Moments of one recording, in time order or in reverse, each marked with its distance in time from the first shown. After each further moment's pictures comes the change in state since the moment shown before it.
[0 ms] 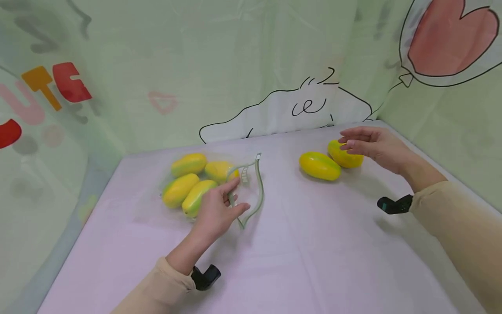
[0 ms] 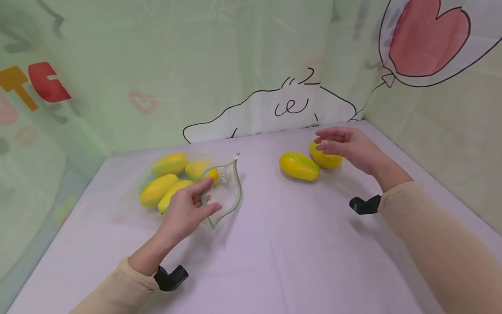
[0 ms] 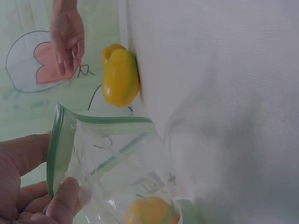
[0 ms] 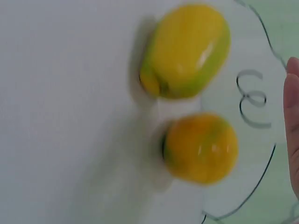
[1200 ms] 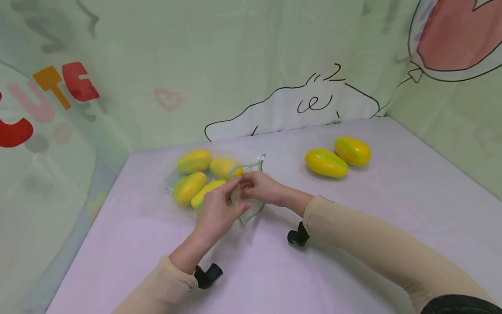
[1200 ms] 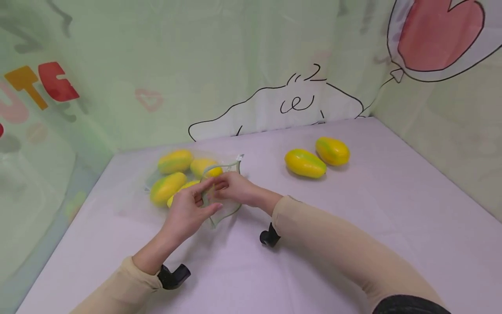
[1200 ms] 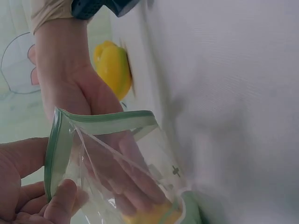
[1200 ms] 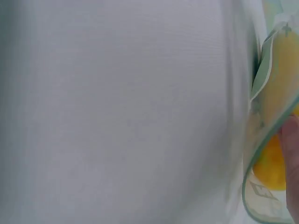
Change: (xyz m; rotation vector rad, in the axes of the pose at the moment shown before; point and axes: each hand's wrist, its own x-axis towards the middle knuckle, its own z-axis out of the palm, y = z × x) left_hand -0.004 -0.008 -0.004 0.125 0.050 0.080; right_hand 0.039 -0.088 0.249 0.046 -0.383 -0.143
